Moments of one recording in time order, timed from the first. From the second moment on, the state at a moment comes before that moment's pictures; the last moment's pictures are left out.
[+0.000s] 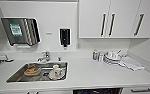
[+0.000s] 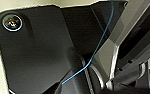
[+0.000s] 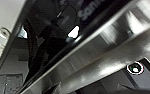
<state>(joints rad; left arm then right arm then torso) 1.67 2.99 -2.62 0.39 -0.13 -0.19 -1.20 2.50 -1.98 0.40 -0.13 0.32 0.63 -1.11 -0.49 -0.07</state>
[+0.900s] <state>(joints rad) 1.68 2.99 -2.62 0.39 -0.13 -0.19 -1.01 2.27 -1.43 0.43 0.06 0.33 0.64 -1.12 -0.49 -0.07</state>
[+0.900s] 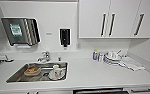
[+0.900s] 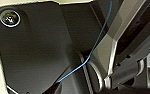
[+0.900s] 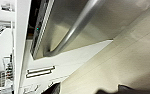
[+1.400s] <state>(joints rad) 1.68 2.98 -2.62 0.39 -0.24 -0.19 -1.09 2.25 -1.28 0.22 0.08 0.31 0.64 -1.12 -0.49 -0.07</state>
